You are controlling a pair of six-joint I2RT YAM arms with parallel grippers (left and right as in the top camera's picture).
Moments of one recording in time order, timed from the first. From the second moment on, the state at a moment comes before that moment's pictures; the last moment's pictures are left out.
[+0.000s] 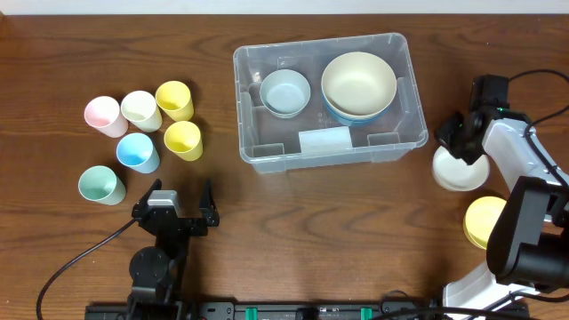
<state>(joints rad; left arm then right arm) -0.12 0.01 0.03 -0.13 -0.05 -0.14 -0.19 1.81 1.15 -0.61 -0.02 0.65</state>
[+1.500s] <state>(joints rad) -0.12 0.01 0.03 -0.13 -0.05 -0.14 0.27 1.79 1.98 -1.00 -0.13 -0.02</state>
